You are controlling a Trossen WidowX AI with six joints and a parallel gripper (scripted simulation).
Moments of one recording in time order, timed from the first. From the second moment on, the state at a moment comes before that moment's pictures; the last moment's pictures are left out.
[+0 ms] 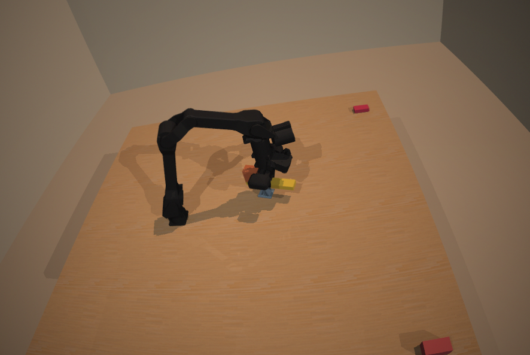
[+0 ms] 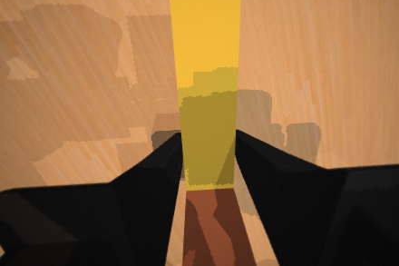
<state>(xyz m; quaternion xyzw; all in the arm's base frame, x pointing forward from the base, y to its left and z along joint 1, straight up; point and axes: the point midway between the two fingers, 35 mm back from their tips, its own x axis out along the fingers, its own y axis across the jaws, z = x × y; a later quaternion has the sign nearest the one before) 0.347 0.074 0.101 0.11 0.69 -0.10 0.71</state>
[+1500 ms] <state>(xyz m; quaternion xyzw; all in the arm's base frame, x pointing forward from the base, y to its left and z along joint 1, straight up) 0.347 0.074 0.101 0.11 0.69 -0.10 0.71</state>
